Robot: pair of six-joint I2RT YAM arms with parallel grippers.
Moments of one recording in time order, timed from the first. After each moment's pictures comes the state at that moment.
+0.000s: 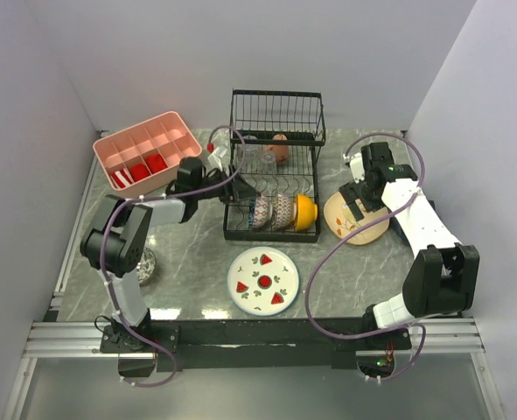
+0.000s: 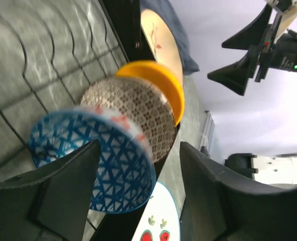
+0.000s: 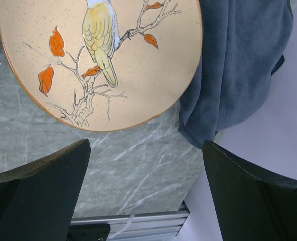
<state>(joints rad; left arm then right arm) -0.37 1.87 0.94 0.66 0.83 -0.82 0.08 1.46 1.23 -0.89 0.22 -0.40</state>
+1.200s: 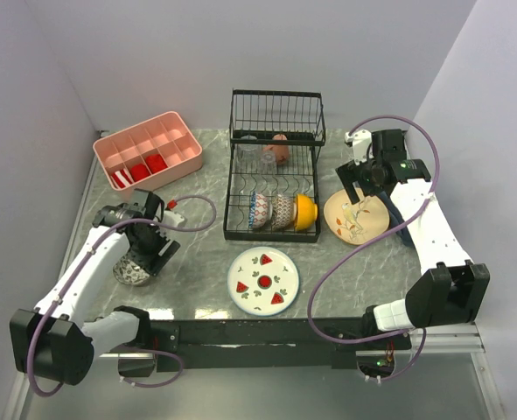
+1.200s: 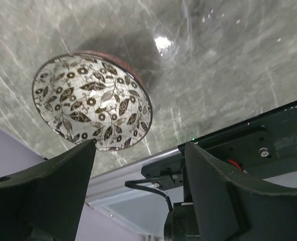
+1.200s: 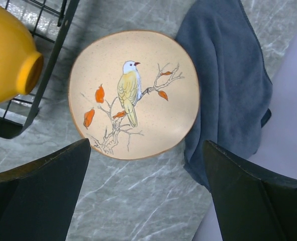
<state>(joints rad) -0.23 1.10 0.92 -1.17 -0.04 0.38 0.08 1.39 1.34 -0.84 0.03 -0.40</state>
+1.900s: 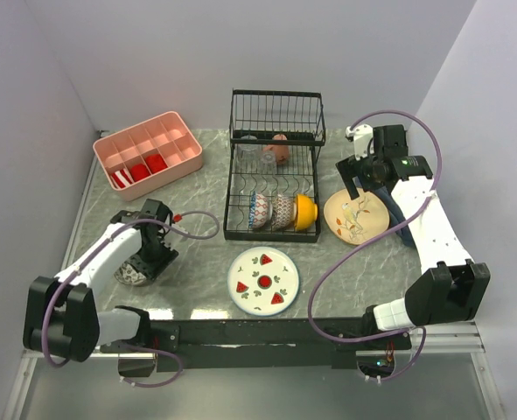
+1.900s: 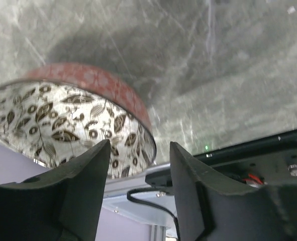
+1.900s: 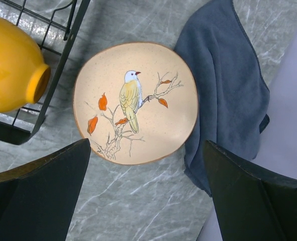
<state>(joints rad) -0.23 1.22 0.77 -1.04 -0.11 0.41 0.08 1.40 1.38 -0.85 0.01 -0.38</state>
